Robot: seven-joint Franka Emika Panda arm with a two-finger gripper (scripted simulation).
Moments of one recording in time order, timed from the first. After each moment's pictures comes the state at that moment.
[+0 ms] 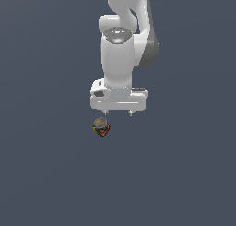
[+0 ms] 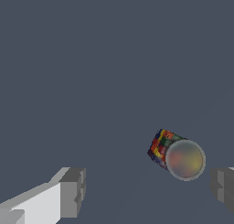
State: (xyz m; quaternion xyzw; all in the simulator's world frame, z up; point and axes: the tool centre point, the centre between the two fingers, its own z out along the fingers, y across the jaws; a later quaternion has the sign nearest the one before) arm 0.016 0.001 0.210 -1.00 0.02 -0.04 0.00
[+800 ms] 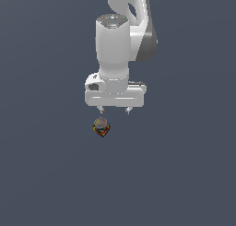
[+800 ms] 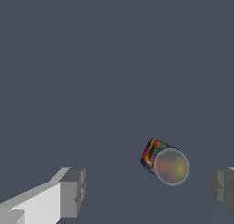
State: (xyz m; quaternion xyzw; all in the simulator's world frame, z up) arm 0.026 -0.012 0.238 -1.00 0.02 -0.07 0.00
